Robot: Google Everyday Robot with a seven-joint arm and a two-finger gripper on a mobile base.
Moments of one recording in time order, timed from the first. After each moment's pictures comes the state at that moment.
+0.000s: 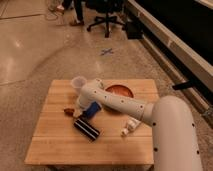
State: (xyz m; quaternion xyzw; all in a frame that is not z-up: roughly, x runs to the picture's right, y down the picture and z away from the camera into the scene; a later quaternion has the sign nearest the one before) arm -0.181 0.130 0.897 0.20 -0.32 -0.91 0.18
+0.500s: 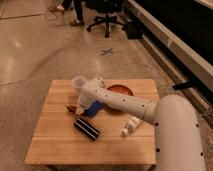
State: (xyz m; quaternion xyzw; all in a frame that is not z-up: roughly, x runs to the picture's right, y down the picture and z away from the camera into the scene) arm -0.165 0.116 0.892 0.18 -0.32 -0.91 0.19
